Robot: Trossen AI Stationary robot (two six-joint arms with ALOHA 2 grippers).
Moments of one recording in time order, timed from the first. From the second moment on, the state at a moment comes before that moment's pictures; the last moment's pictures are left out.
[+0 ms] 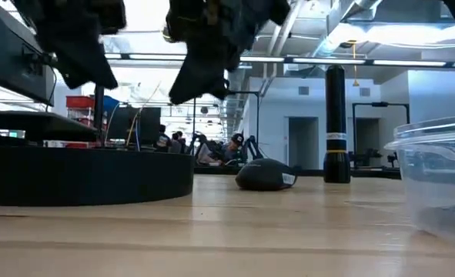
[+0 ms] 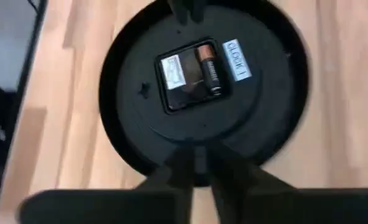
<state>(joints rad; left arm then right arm) -0.36 1.13 0.66 -0.19 -0.25 -0.64 0.07 2.08 1.63 -0.41 -0.24 0.18</state>
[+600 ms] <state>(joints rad) -0.32 1.38 0.65 -0.09 -0.21 -0.65 0.11 2.18 1.59 -0.29 -0.22 0.26</state>
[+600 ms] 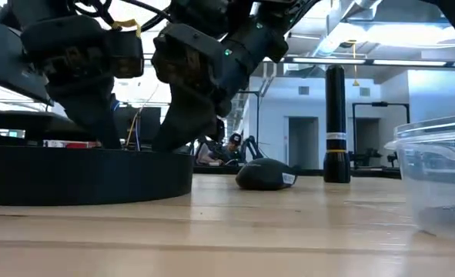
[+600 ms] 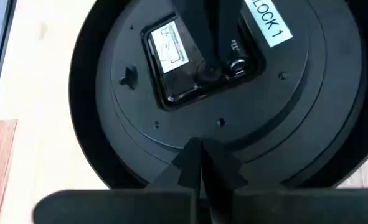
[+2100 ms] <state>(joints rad) -0.26 1.21 0.56 -0.06 -0.12 -0.81 0.12 2.19 1.59 -0.31 -0.22 0.24</state>
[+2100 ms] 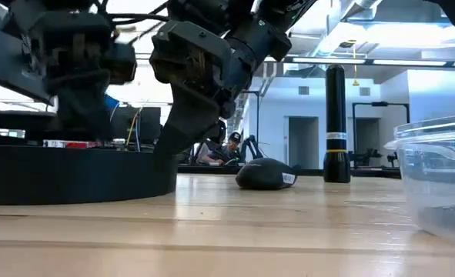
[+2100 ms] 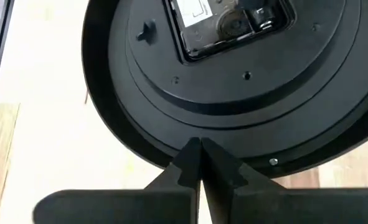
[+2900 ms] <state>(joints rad) -0.28 1.37 0.57 -0.15 -0.13 -0.73 0.12 2.19 1.59 -0.32 -0.22 0.24</state>
